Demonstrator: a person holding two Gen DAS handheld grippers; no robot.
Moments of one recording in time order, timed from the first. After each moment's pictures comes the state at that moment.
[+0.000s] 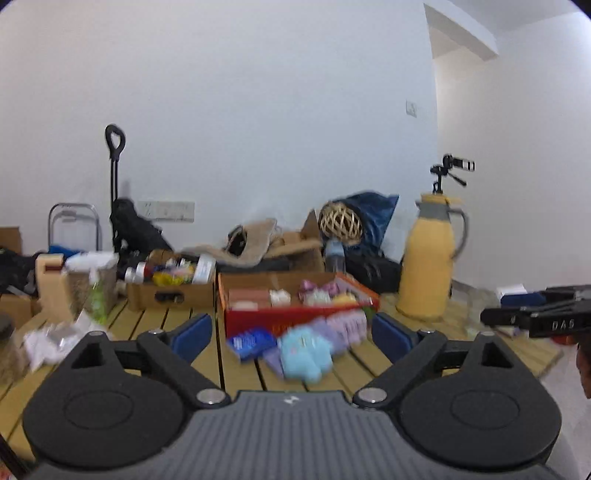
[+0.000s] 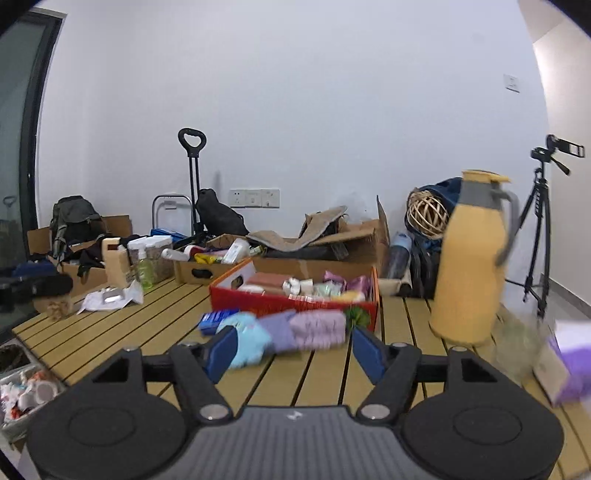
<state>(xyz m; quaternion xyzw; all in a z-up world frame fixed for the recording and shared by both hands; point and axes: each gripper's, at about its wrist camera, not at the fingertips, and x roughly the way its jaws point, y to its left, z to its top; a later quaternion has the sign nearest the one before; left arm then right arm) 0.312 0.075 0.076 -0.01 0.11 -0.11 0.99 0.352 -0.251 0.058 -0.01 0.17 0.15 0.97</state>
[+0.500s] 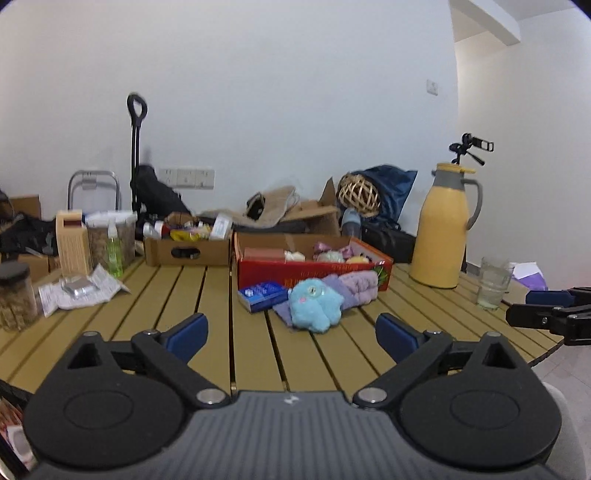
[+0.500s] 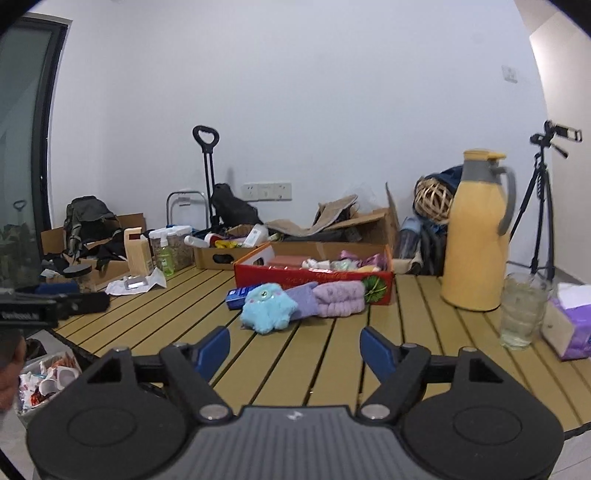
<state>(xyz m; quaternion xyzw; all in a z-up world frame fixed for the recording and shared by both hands) 0.306 0.071 0.036 -0.03 0.15 -0.08 0.98 0.313 -0.243 0.028 0.01 0.18 0.18 0.97</state>
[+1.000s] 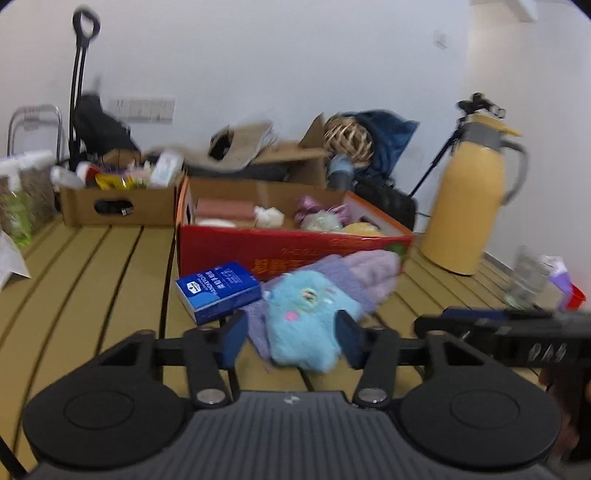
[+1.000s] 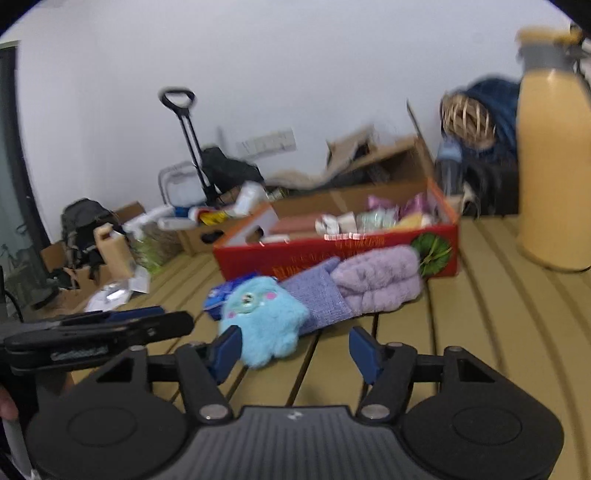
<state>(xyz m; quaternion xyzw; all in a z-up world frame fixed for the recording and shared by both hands) 0.524 0.052 -0.007 -0.06 0.25 -0.14 0.96 0.528 -0.194 -0.037 0.09 0.29 0.21 0.93</state>
